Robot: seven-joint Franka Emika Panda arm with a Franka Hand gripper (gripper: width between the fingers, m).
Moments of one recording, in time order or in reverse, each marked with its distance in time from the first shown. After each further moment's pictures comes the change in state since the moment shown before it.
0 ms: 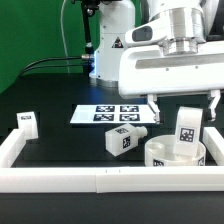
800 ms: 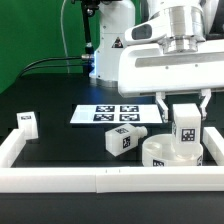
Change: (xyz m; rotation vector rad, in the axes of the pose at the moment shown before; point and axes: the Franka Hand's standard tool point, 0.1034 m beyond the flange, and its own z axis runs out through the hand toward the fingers) arm 0.004 0.001 -0.002 -0.003 0.025 0.000
